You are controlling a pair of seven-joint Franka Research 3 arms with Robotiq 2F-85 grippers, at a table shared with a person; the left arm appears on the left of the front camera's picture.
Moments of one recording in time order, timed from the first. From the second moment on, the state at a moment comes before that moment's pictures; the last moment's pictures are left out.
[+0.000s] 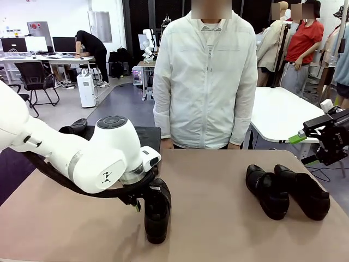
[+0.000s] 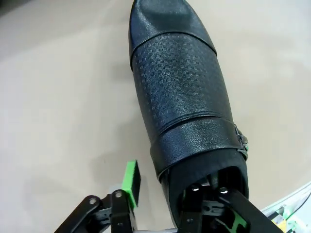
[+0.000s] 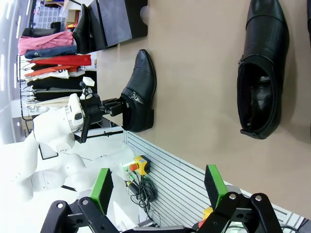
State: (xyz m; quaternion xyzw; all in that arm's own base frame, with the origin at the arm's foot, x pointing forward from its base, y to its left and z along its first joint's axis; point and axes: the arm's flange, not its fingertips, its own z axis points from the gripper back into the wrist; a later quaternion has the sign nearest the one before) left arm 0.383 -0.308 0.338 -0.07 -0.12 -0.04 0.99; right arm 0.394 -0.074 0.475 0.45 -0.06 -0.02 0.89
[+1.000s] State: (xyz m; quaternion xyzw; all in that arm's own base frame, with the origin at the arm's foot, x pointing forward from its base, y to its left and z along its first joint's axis) left arm 0.335 -0.314 0.464 -0.11 -0.19 -0.13 0.97; right arm 0.395 -0.074 0.475 0.45 -0.06 -0.02 0.89
